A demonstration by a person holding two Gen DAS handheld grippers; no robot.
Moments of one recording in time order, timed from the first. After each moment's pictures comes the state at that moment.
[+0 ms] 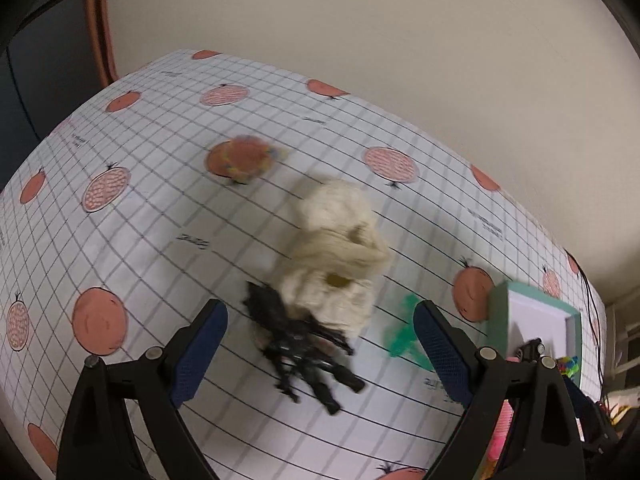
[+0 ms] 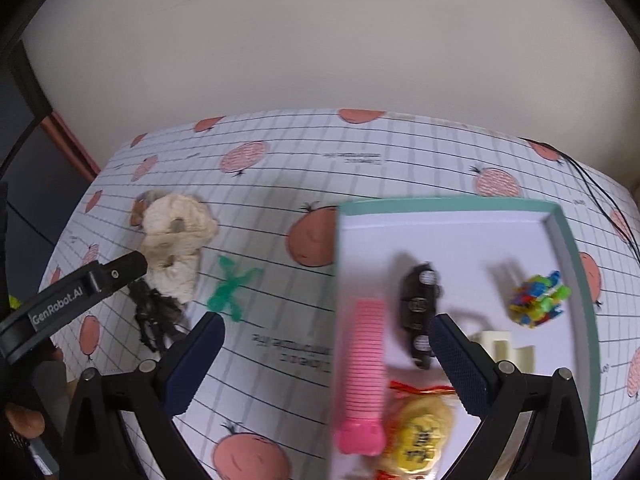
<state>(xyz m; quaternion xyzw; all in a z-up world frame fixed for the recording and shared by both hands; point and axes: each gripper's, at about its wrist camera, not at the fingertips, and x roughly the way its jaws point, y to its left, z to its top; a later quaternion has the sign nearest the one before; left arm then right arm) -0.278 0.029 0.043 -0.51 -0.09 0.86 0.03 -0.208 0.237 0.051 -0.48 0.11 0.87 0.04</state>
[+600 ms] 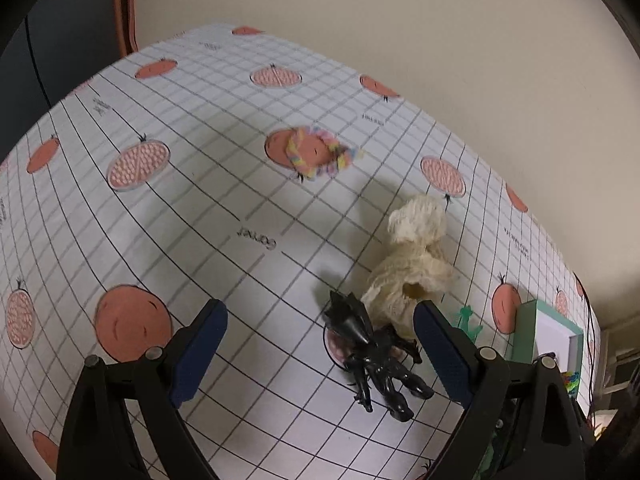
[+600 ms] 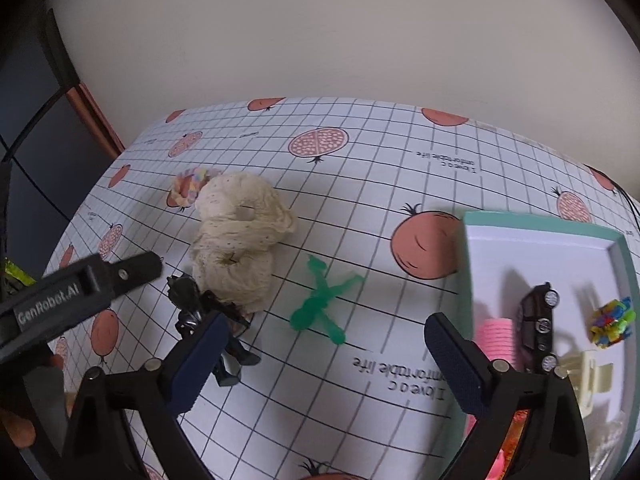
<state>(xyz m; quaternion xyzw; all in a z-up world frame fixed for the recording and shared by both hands) -0.287 -0.025 0.029 -0.53 -0.13 0.84 0.02 -0.238 0.170 0.029 -0.48 0.08 0.87 0.00</state>
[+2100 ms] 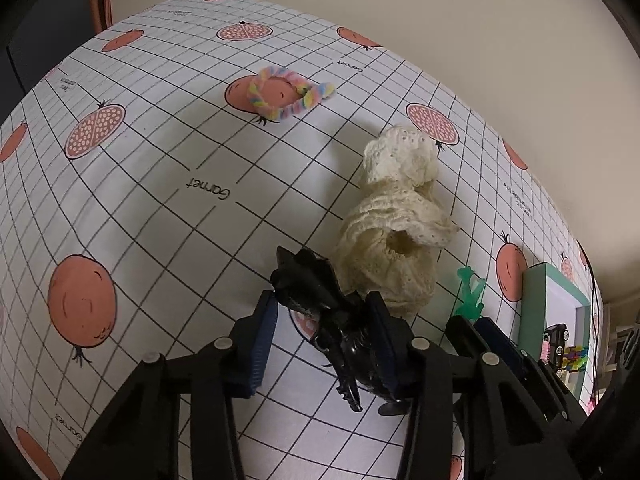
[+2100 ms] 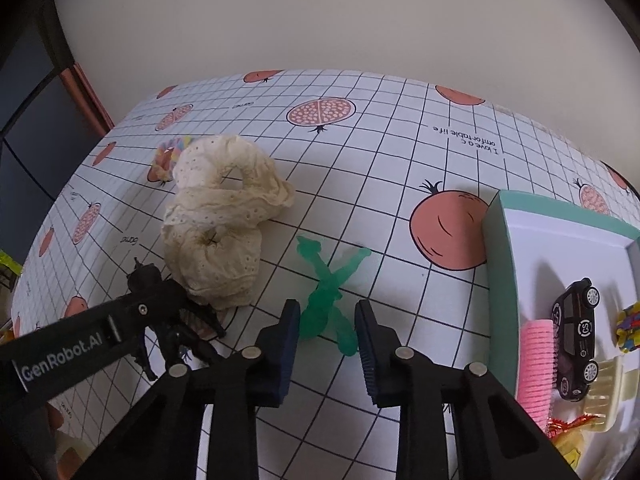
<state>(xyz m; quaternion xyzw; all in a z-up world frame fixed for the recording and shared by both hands) -0.283 -0.001 -0.006 -0.57 -0.12 0.81 0.04 -0.253 0.162 -0.004 -0.50 0.07 0.86 0.01</state>
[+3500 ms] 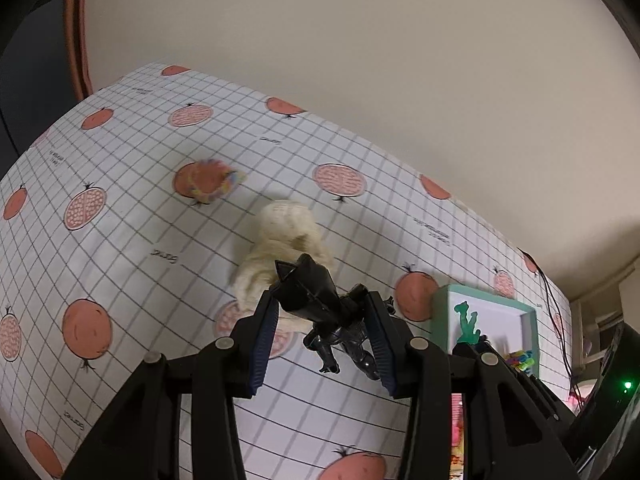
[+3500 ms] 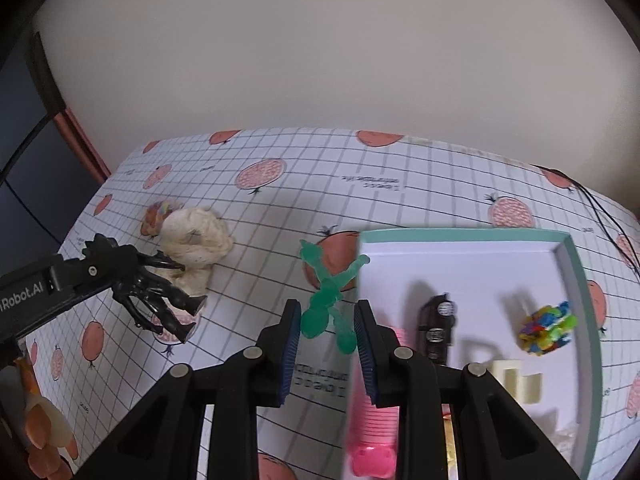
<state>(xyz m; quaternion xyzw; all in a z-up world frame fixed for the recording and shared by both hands) -0.269 0.052 0.080 -0.49 -0.11 0.86 0.10 -0.207 0.246 0.059 -0.45 0.10 0.88 0.04</state>
